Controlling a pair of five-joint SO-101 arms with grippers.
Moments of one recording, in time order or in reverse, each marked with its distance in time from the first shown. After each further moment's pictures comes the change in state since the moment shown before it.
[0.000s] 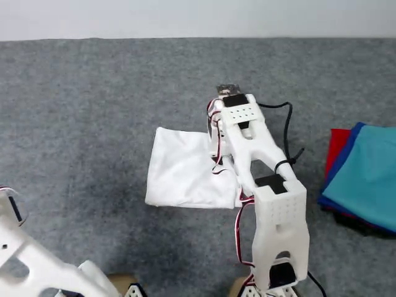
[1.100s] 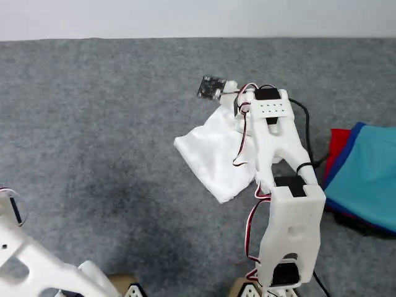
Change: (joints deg) left arm 0.0 0.0 0.0 0.0 -3.7; right arm 8.5 -5.3 1.1 -25.5 67.5
